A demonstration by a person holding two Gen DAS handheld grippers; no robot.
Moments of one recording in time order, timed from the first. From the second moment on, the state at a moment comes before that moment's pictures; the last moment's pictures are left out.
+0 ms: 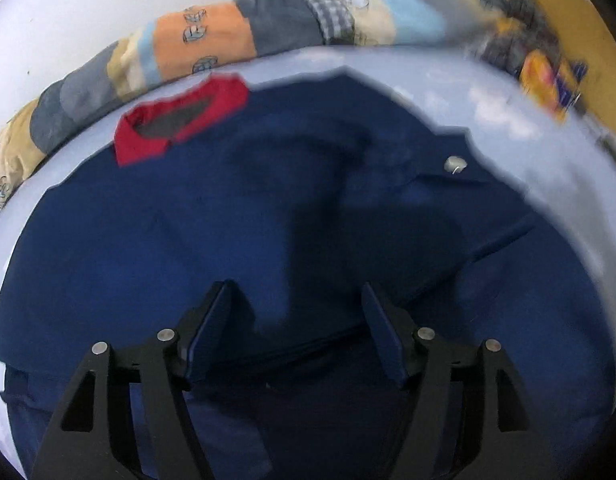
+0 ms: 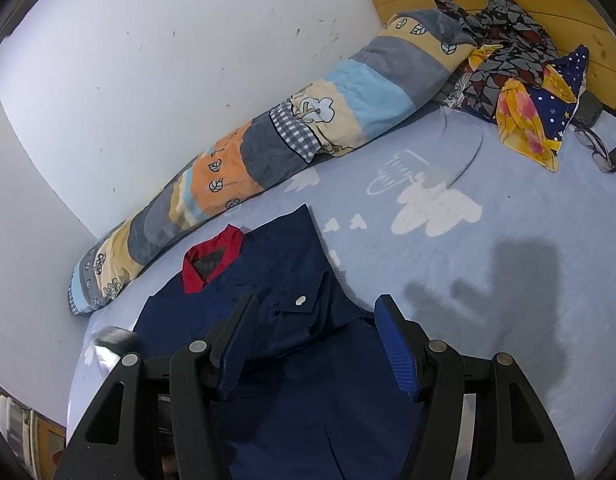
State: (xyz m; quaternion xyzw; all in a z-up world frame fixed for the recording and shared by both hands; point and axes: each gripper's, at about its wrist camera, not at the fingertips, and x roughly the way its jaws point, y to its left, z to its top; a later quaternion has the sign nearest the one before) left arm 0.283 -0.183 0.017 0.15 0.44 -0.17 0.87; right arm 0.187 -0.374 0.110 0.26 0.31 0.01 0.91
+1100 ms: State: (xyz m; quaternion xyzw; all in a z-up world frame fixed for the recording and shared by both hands) left arm 0.078 -0.037 0.067 0.08 0.38 -0.01 0.92; right arm 0.176 -0.273 0.042 0.13 0.45 0.06 0.88
